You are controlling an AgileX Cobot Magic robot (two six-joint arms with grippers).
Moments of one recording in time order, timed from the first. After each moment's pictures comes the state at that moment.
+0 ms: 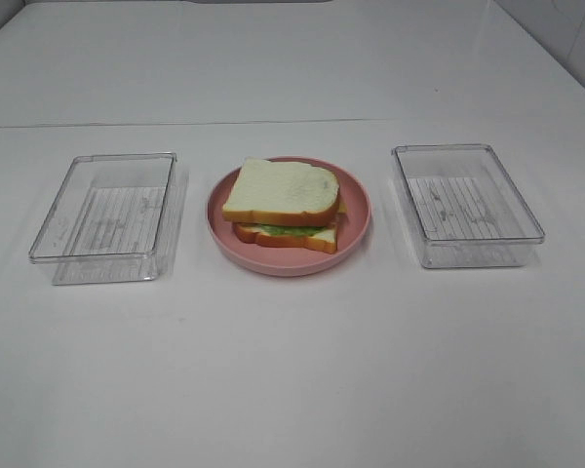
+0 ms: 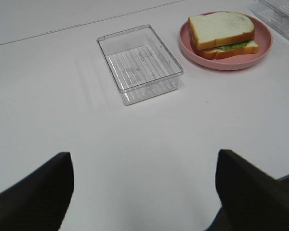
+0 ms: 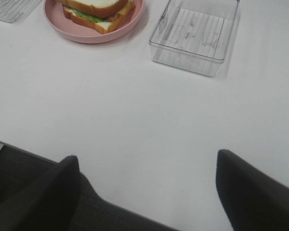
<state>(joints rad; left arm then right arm) -0.28 0.00 -0.50 0.01 1.06 0.02 0.25 0.15 -0.51 0.12 1.08 -0.15</state>
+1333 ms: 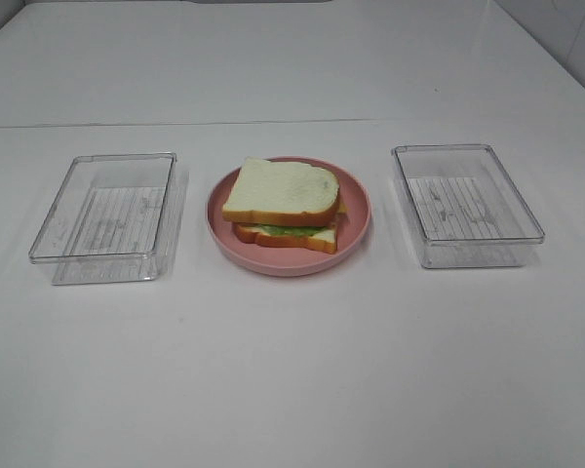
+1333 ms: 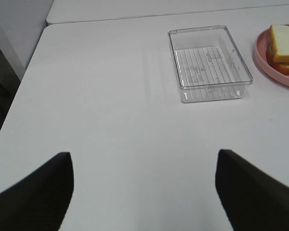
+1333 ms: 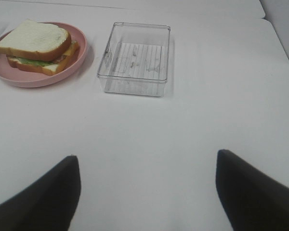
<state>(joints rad) 0.02 0.00 -0.50 0.01 1.05 0.02 0.00 -0.01 -0.51 0.13 1.07 -0.15</state>
